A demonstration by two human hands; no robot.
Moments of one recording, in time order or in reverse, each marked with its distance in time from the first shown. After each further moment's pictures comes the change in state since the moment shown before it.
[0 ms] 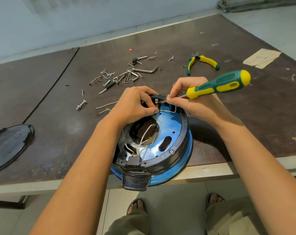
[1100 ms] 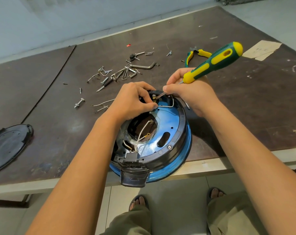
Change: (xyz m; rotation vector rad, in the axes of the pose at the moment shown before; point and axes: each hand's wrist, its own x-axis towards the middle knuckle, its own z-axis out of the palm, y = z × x) left_hand 0.005 -0.005 0.005 0.005 0.030 -0.041; right_hand 0.010 -0.008 0.018 0.124 0.198 0.400
